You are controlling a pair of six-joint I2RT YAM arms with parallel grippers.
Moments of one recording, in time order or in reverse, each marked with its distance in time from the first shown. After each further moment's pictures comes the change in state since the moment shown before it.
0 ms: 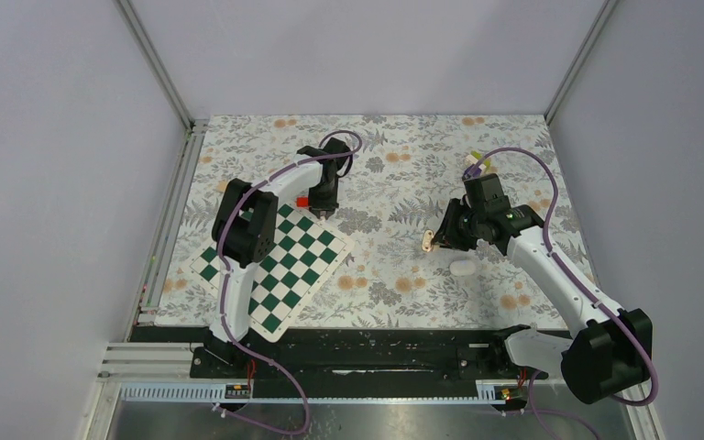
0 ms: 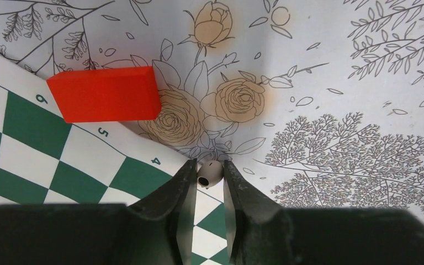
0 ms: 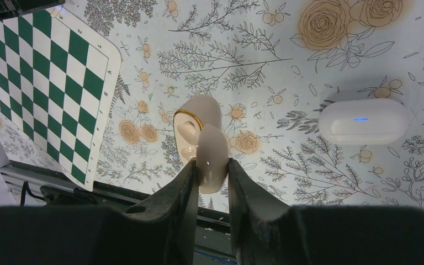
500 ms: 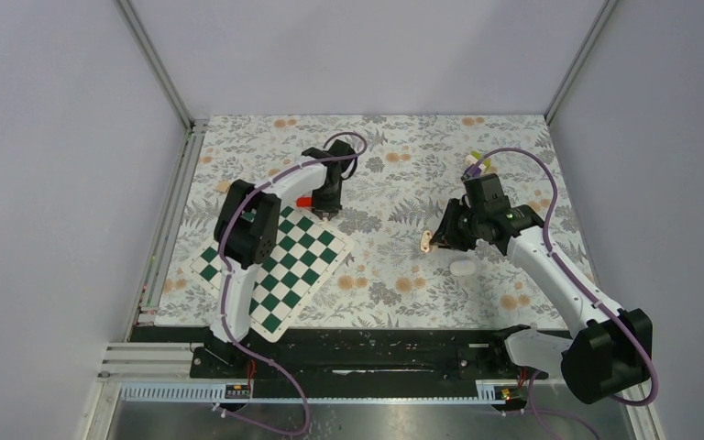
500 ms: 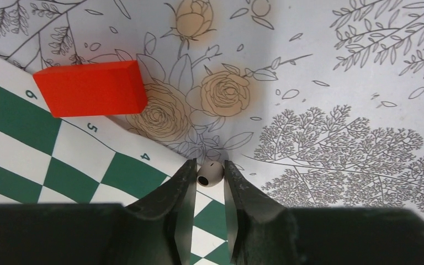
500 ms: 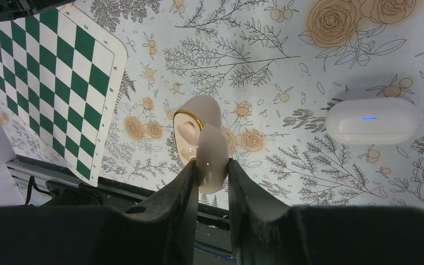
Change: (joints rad) left arm -0.026 0.000 0.000 0.000 -0.023 -0.004; right arm 0.000 0.000 0.000 0.002 -0.020 0.004
